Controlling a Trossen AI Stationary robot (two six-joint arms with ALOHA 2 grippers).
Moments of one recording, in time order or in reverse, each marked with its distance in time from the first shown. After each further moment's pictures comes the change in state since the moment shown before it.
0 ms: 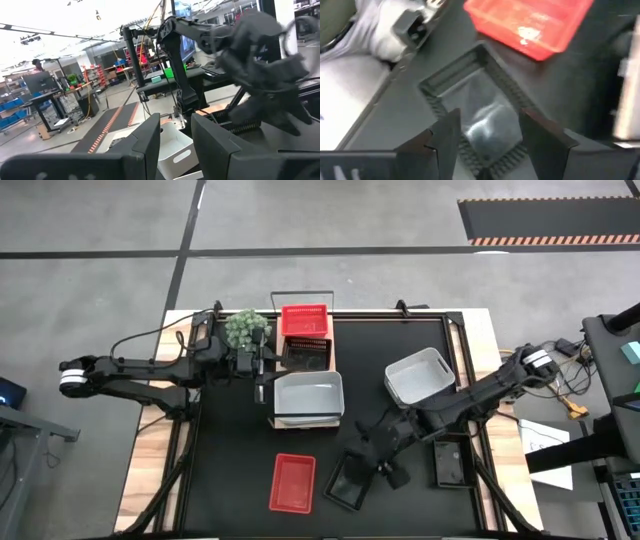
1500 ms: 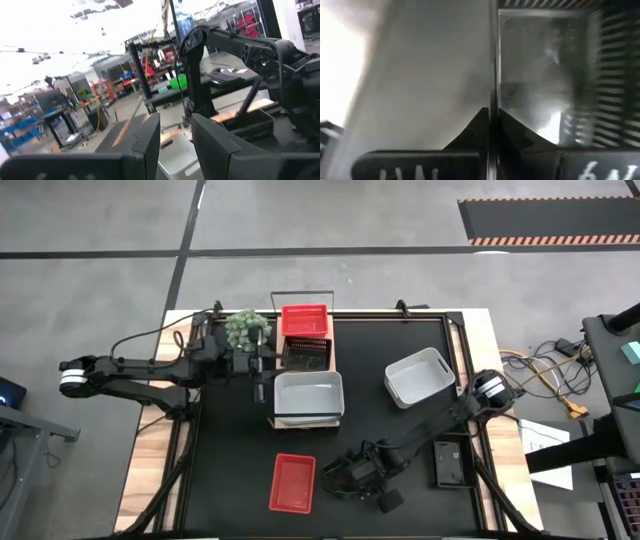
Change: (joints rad) left arm 0.000 -0.001 0.002 0.066 0.000 0.067; right arm 0.079 0.411 0.317 -0.349 -0.099 0.057
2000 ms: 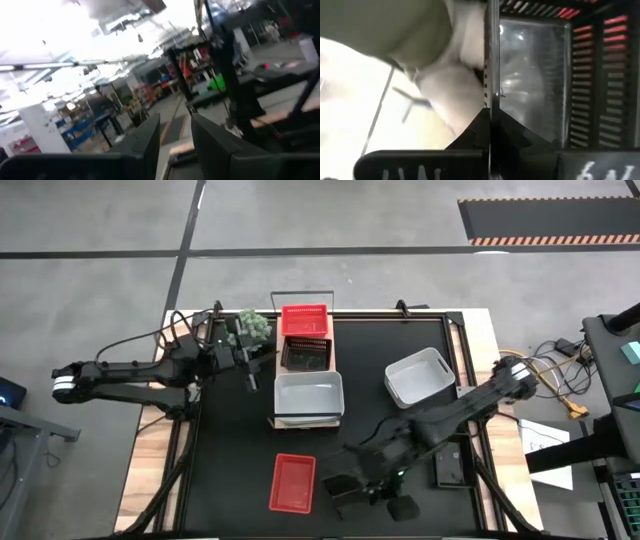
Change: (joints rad) left arm 0.001 -0.157 -0.006 -0.077 -0.172 0.130; right arm 0.001 -0.207 0.238 -0.076 -0.193 0.307
